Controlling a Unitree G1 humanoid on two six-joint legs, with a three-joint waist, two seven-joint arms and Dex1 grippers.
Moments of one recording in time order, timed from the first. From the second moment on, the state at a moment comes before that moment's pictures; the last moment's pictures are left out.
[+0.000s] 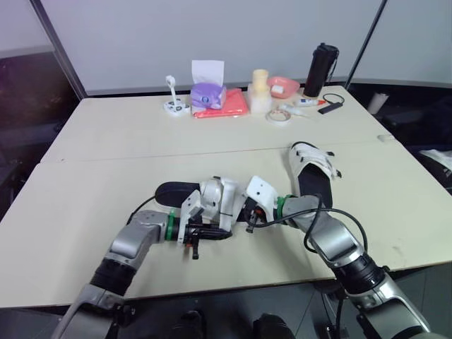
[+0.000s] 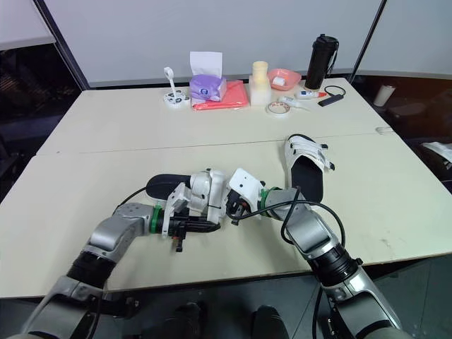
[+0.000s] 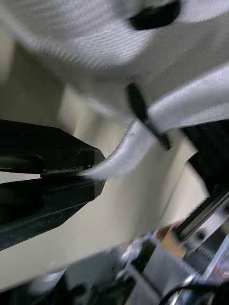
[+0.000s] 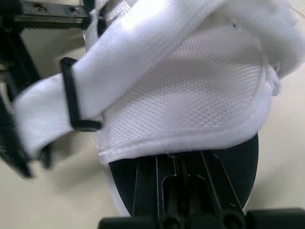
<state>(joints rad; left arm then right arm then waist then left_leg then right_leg) -0.43 0.49 -0.25 0.12 -0.37 0.52 -1.29 -0.53 -0.45 0.38 -0.15 0.00 0.67 0.75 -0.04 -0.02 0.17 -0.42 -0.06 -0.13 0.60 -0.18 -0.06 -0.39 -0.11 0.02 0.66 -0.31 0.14</state>
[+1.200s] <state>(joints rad) -0.68 0.43 -0.20 0.18 -0.51 0.63 -1.29 -0.55 -0.45 0.41 -0.12 -0.04 0.60 0.75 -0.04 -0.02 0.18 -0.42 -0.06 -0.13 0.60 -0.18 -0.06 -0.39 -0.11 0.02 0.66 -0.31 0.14</state>
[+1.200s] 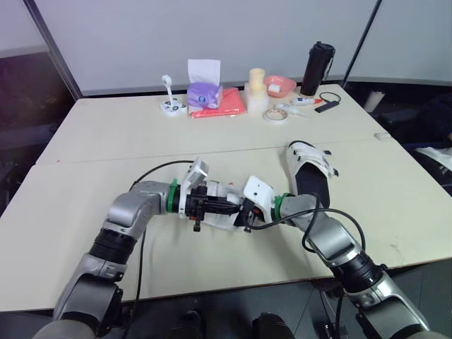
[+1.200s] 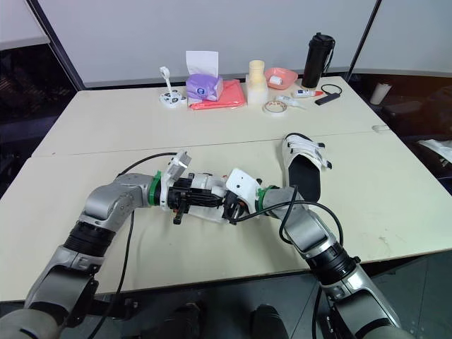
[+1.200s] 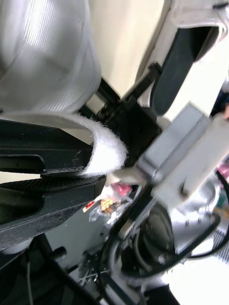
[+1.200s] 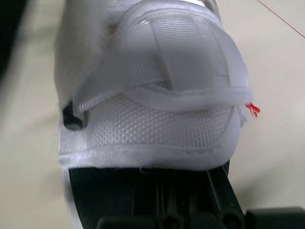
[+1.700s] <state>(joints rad) -0.67 0.43 -0.22 0.19 -0.49 0.62 -1.32 -0.47 -0.51 0.40 -0.26 -0.02 0.70 0.79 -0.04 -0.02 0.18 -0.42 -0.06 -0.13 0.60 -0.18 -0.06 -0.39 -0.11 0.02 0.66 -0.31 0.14</state>
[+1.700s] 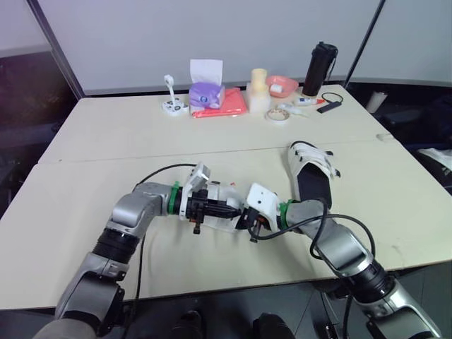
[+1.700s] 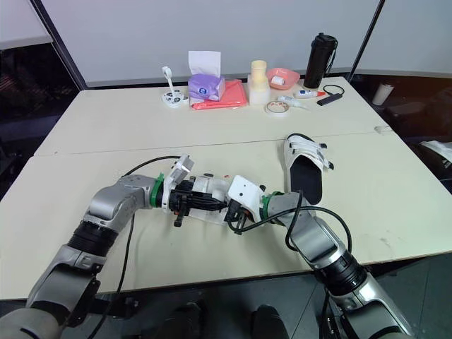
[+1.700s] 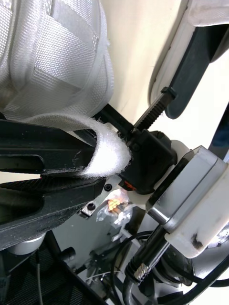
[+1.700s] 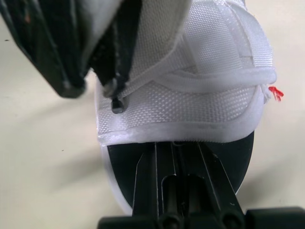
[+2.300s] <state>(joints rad) -0.75 0.38 -0.15 0.34 -0.49 0.69 -1.25 -0.42 -0.47 0.40 -0.19 -0.03 0.58 0.72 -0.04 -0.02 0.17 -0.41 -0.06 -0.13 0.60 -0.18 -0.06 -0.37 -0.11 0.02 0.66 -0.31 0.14</state>
